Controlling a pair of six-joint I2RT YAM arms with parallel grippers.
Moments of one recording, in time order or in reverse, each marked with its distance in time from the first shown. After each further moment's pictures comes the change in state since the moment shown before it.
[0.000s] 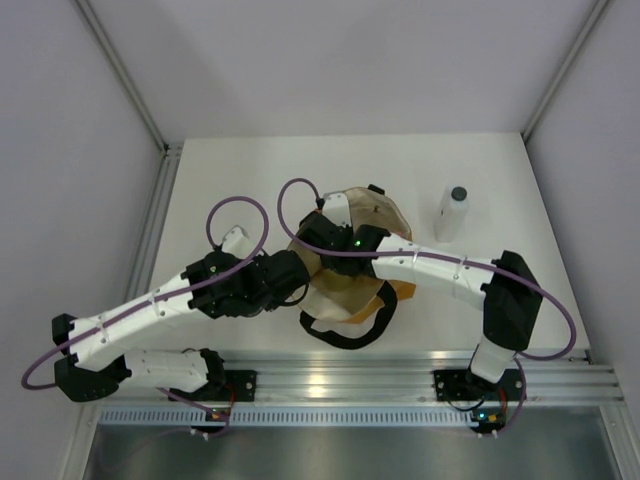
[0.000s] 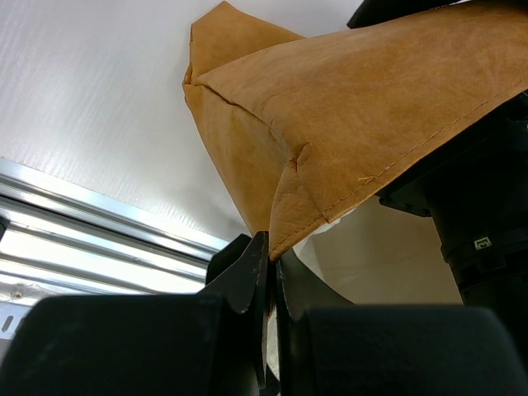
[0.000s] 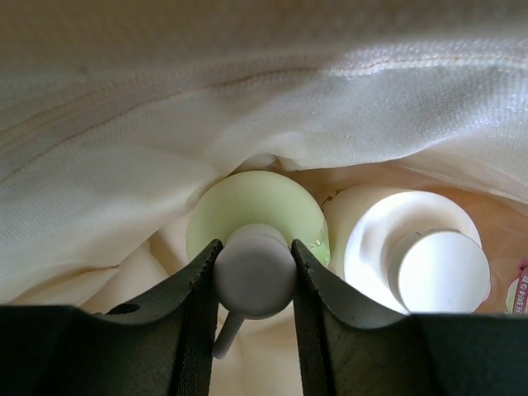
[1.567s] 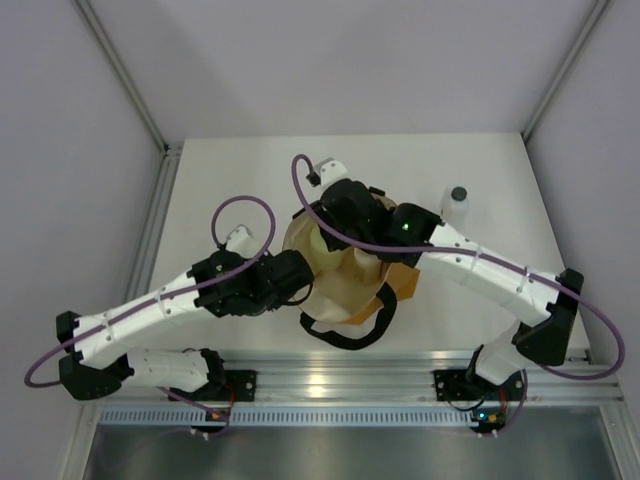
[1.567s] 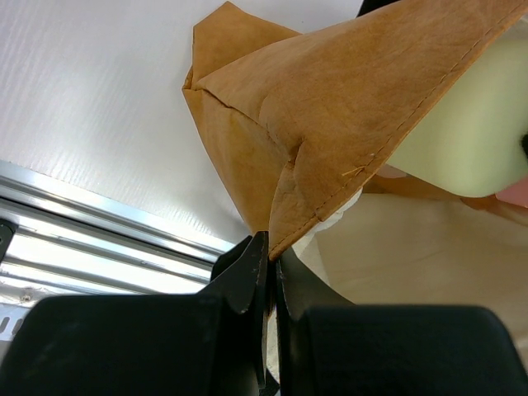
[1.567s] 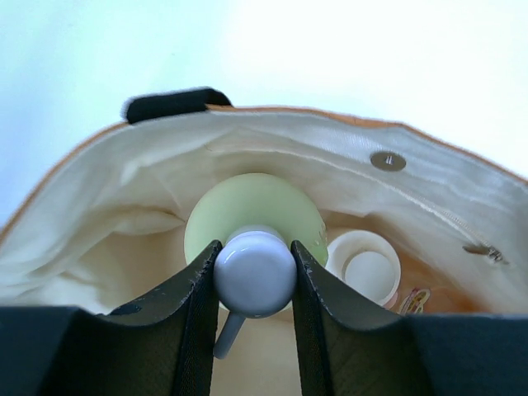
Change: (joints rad) left arm 0.000 0.021 0.002 0.004 0.000 0.025; right arm 0.000 -0.183 0.171 -0.052 -0.196 -0.369
